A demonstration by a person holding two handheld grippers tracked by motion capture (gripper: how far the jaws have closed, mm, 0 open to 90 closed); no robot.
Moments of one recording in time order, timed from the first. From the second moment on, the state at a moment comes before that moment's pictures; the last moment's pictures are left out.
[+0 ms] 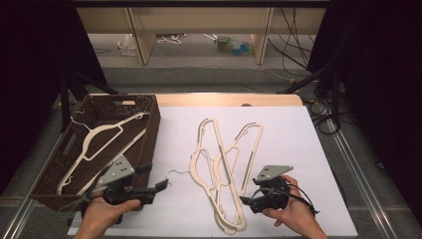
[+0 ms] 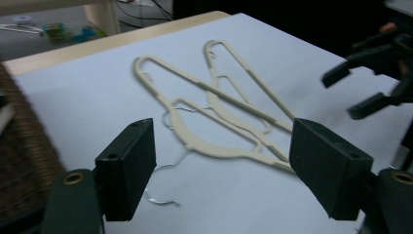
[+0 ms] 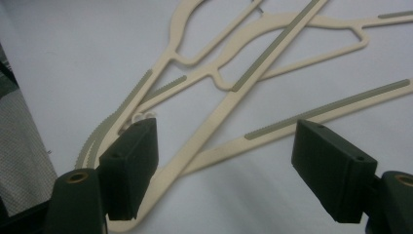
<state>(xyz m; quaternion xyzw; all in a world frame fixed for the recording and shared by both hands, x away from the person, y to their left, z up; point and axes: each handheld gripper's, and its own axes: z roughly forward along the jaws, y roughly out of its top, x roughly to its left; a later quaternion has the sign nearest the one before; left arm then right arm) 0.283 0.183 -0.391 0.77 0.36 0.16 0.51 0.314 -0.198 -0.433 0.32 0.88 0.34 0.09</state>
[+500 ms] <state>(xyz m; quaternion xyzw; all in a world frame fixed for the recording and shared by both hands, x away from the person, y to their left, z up) 0.273 0.161 -0.427 0.79 0.34 0.14 0.50 0.338 -0.161 -0.450 0.33 0.89 0.30 0.09</state>
